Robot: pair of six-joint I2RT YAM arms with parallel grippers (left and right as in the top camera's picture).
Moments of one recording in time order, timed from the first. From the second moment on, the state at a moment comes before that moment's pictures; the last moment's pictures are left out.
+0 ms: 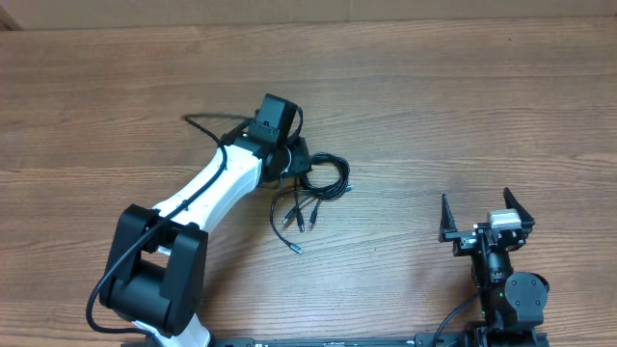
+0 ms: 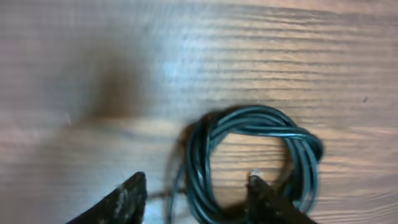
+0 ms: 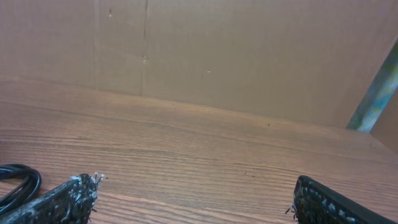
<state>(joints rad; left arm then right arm) -0.40 1.81 1.18 -0.51 0.11 -0.57 0.02 0.01 0.02 -0.03 -0.03 -0.15</state>
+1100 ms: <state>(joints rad) -0.36 1.87 1.37 -0.96 -0.08 -0.97 0.02 0.01 0.02 -0.03 -0.03 -0.15</state>
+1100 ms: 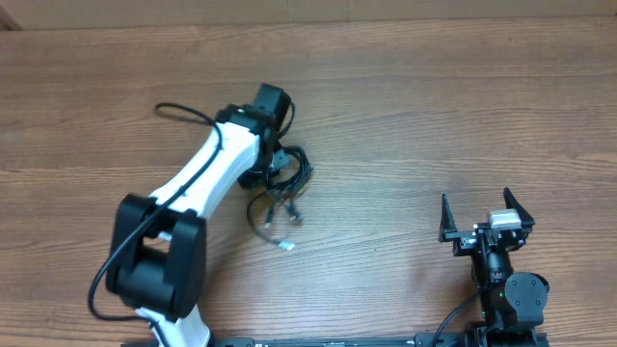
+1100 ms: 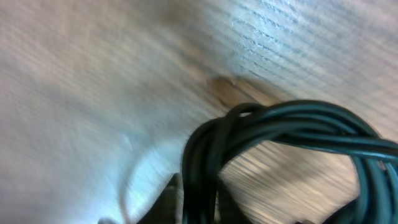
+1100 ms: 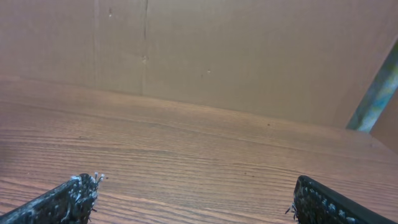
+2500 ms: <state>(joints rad) -0.39 1.84 1.23 -0.62 -0.06 0.37 0.02 0.01 0.02 -0.03 -0.03 -0.15</state>
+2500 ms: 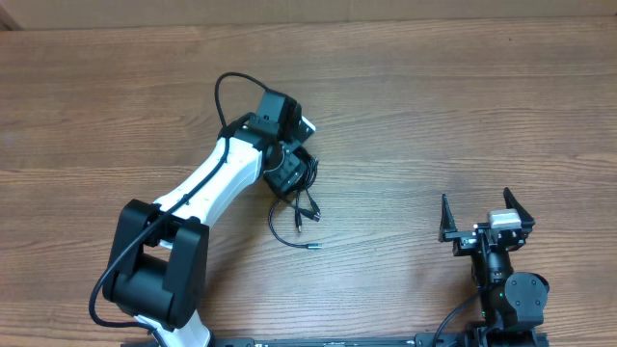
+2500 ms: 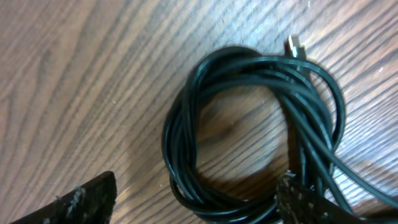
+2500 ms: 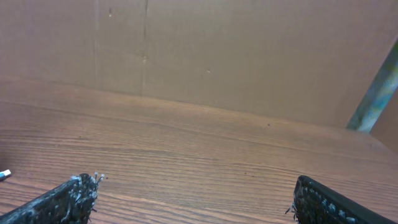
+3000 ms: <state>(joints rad) -0.31 1.86 1.20 -0.58 0.04 0.29 0.02 0.01 0.02 -0.03 -0.03 -0.15</state>
